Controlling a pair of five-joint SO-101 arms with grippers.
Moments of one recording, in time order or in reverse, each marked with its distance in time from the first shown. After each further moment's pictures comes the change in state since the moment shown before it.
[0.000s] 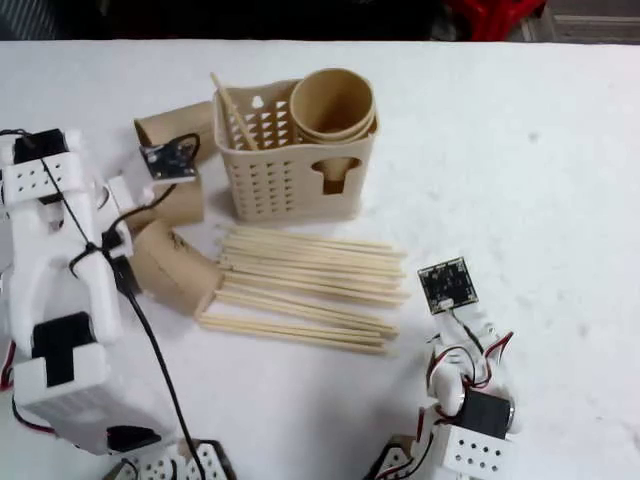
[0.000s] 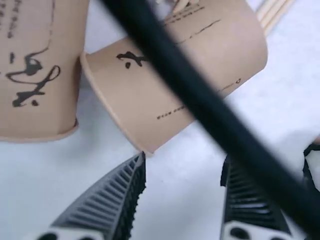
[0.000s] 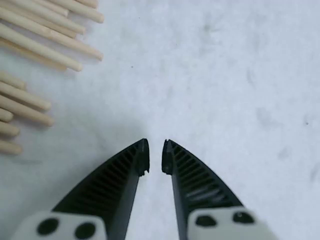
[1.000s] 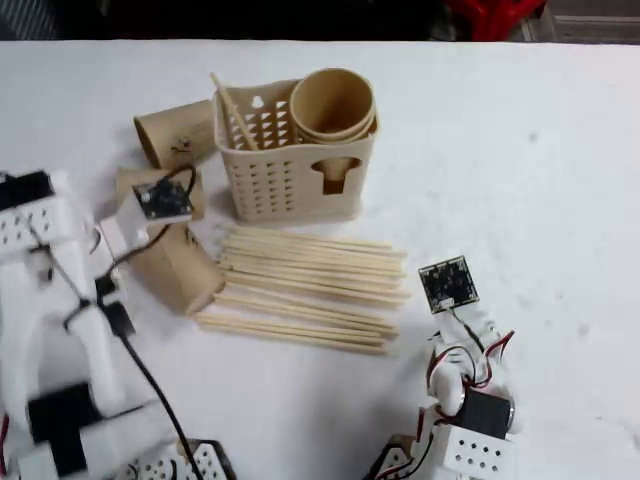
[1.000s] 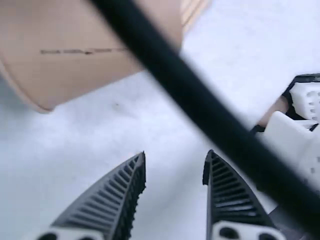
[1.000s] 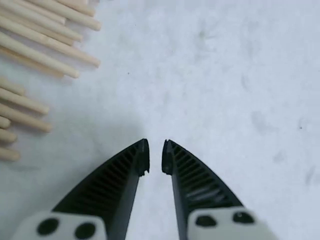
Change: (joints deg) left arm -2.9 -20.2 19.1 3.2 -1.8; right arm 0.0 0.0 0.0 -1.3 0.0
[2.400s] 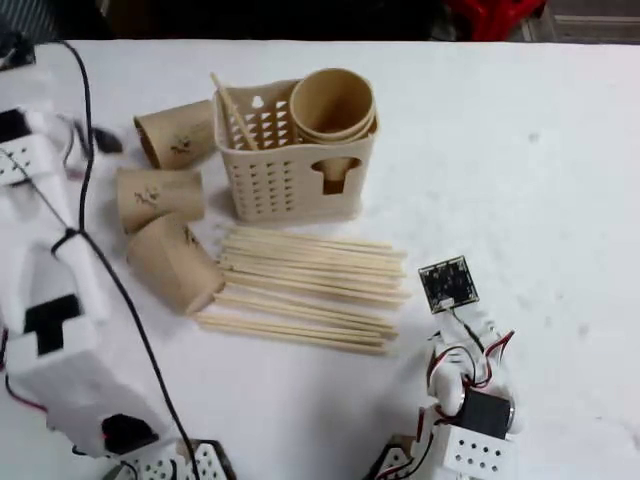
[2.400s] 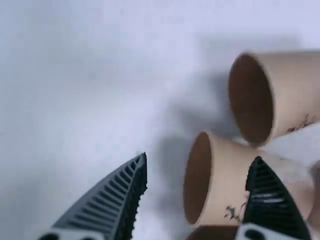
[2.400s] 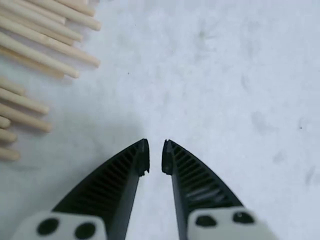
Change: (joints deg) left arm -1.6 28.7 -38.3 -26.9 80.6; right arm 0.0 0.0 0.0 0.0 0.0
